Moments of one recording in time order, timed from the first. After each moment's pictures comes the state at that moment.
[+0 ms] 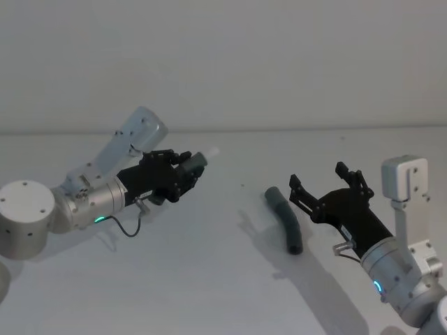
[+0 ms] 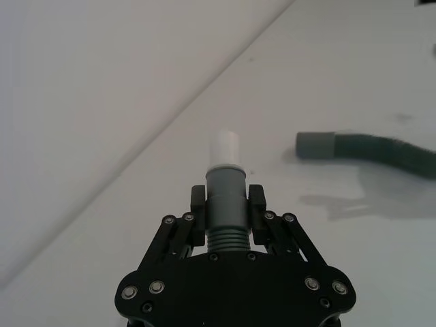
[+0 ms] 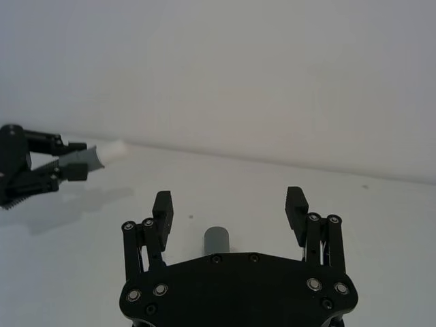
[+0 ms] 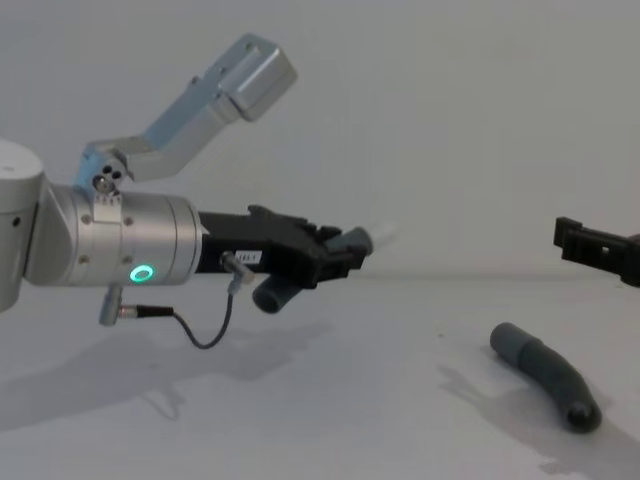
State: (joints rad) left arm -0.61 0.31 0.57 -1.26 -0.19 0.08 -0.57; right arm -0.01 0.34 -0.23 -1.77 0.29 0.06 0.07
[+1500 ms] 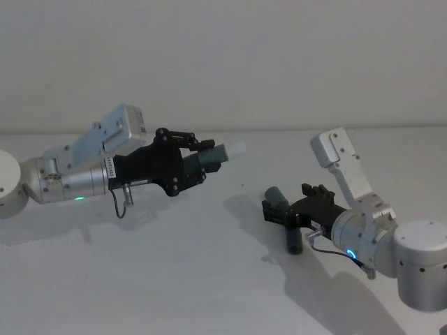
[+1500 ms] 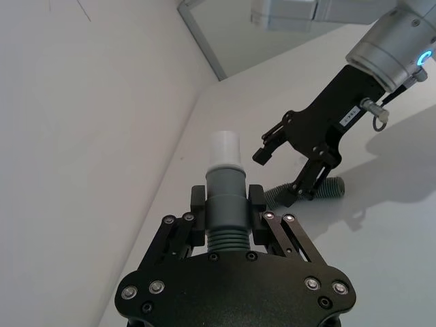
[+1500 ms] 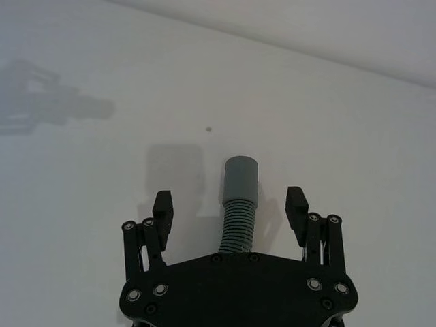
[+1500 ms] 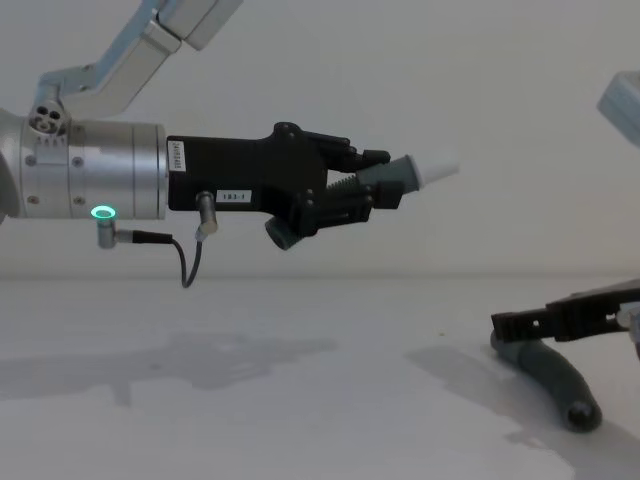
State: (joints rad) left arm -0.74 0.36 0.62 -1.15 -0.28 -0.34 -0.93; right arm 0.25 0.35 -0.33 -1.67 0.26 0.63 0.15
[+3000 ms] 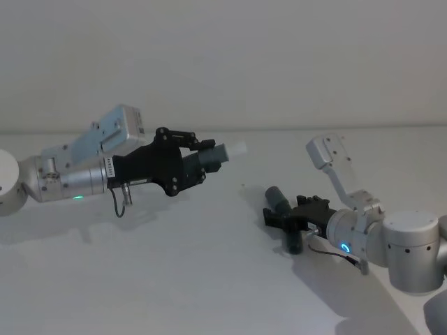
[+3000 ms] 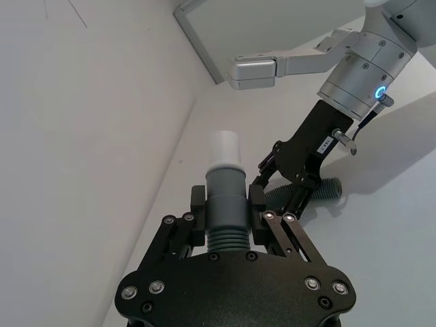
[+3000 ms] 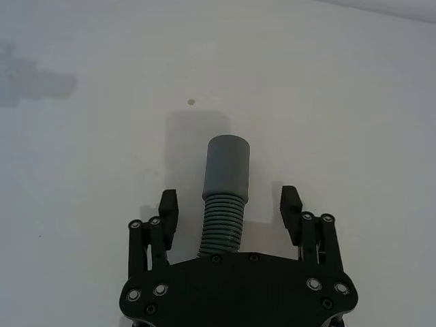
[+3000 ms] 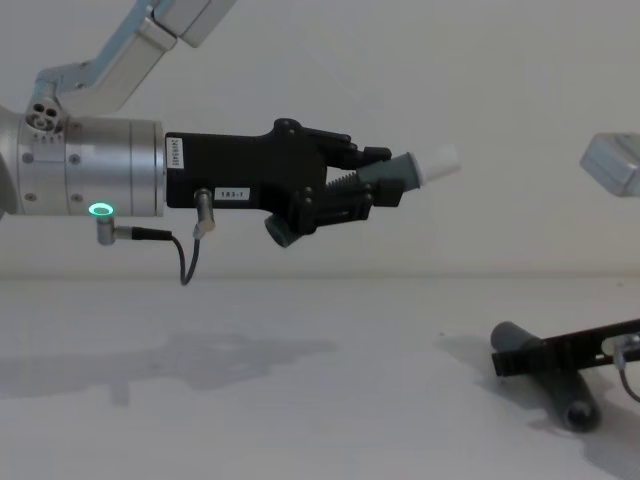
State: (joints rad) left arm -0.75 0.36 0.62 -1.14 -0.28 -0.36 -0.95; right arm 0.34 0.30 -0.32 -1.47 0.26 0.65 0.22
